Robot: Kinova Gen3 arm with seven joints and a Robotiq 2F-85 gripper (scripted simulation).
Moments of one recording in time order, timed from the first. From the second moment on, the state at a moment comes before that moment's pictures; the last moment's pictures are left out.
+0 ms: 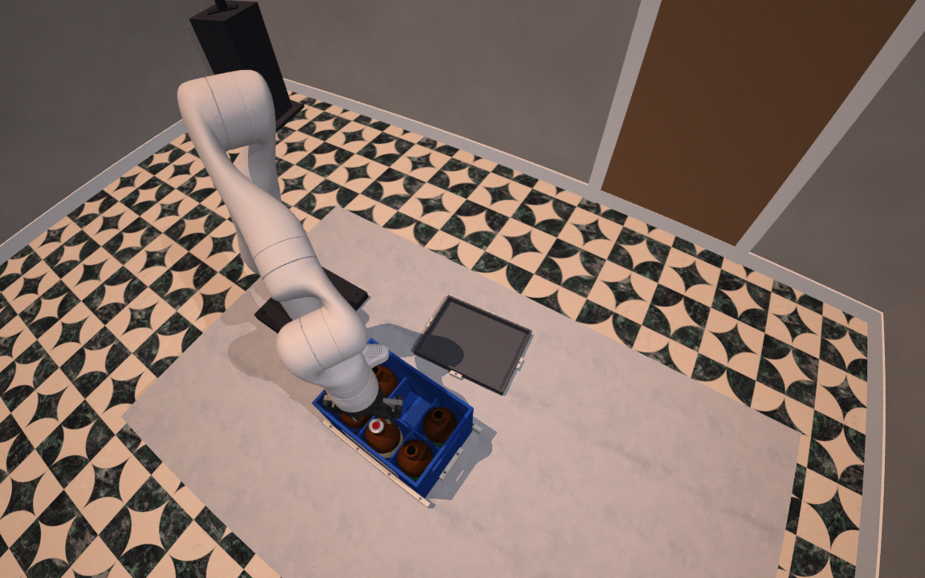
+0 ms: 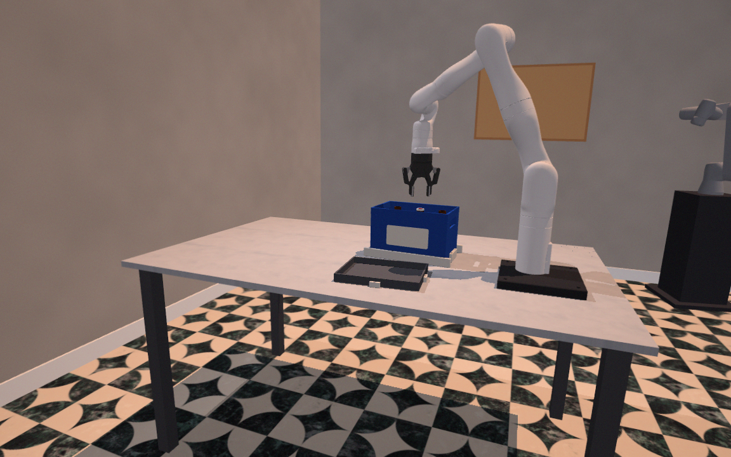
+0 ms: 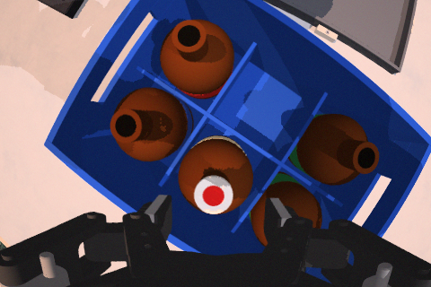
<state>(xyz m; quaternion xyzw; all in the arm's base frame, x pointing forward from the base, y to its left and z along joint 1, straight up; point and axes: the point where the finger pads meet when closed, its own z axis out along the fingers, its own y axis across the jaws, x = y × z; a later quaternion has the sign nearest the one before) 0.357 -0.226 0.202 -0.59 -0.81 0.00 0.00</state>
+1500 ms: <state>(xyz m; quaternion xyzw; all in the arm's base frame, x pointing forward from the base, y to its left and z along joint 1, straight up) 0.357 -0.229 0.182 -0.50 -0.87 0.00 -0.01</state>
